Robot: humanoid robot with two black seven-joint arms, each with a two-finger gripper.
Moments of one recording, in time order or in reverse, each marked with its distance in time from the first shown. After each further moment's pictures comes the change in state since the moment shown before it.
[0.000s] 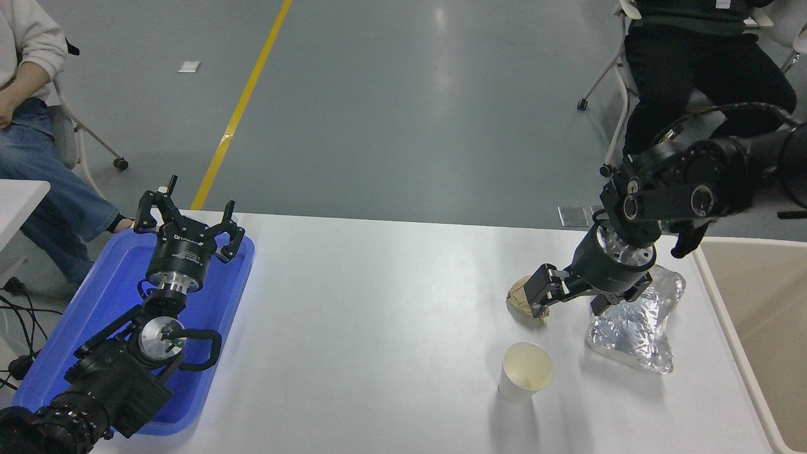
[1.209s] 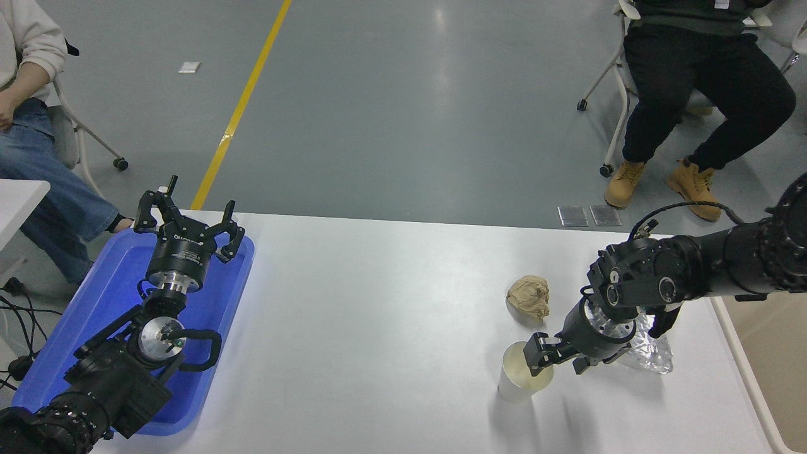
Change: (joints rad) left arm 0.000 0.000 0.000 0.000 0.000 0.000 0.000; right arm -0.320 0.008 0.086 -0.134 -0.143 -0.144 0.012
